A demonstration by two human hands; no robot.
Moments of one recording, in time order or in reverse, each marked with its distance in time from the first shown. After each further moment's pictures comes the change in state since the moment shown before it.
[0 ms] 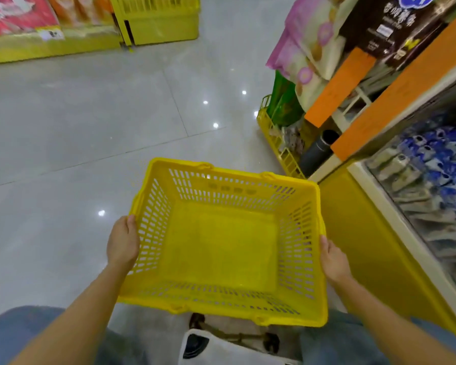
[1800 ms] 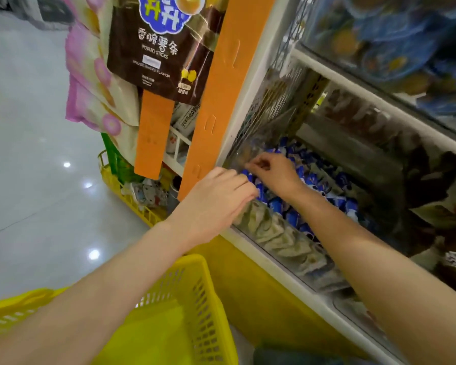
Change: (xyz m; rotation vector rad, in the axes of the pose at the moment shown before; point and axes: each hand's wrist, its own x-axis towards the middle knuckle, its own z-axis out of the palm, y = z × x) left_hand -0.092 0.412 0.190 0.011 -0.339 1.811; right_hand 0.142 -0.066 -0.235 0.071 0.404 -0.318
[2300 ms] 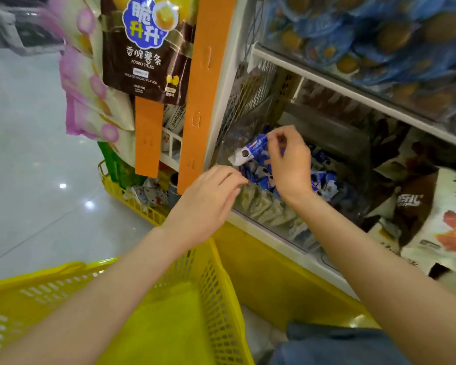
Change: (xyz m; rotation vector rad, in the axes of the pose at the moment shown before) left_hand -0.027 0.026 -0.015 -0.169 0.052 -0.047; right_hand -0.074 -0.024 -0.019 0.156 0.594 -0.108
